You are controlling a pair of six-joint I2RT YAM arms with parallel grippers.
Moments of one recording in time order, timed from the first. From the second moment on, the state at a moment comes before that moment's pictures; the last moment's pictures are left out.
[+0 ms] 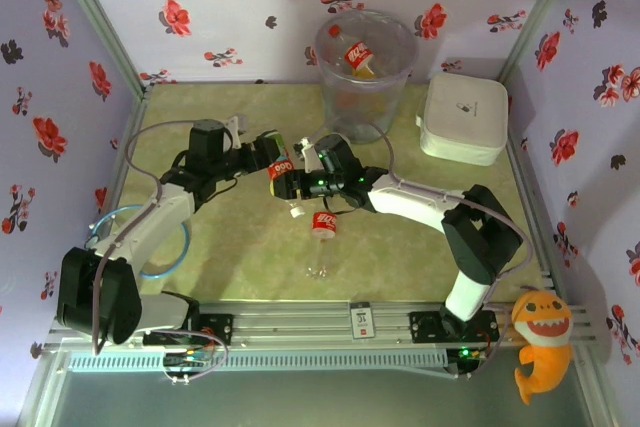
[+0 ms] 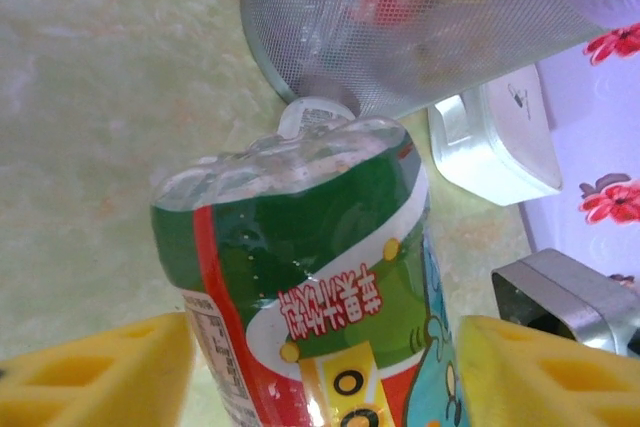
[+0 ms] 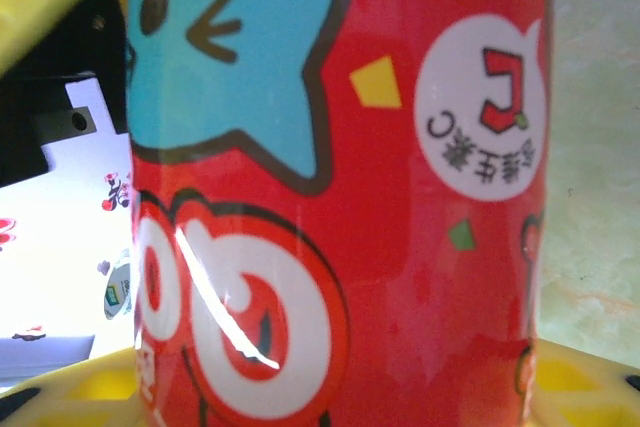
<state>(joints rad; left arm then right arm) -0.35 1.31 0.92 -0.15 0.39 -0.64 0.80 1.72 1.13 0.03 -0.50 0.64</state>
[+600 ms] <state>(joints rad) -0.30 1.23 0.76 -0.18 0.34 -0.67 0.53 1.49 1.45 -0.44 -0.27 0.27</state>
